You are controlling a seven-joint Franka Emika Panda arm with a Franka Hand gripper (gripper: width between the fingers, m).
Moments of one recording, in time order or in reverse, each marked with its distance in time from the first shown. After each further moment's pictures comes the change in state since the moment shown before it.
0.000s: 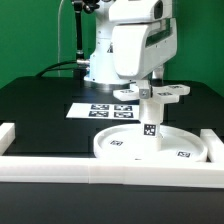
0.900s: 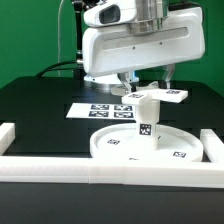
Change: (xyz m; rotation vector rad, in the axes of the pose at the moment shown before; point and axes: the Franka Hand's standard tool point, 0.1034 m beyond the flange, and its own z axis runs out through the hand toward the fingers) arm -0.005 0.003 0.000 0.035 0.045 0.950
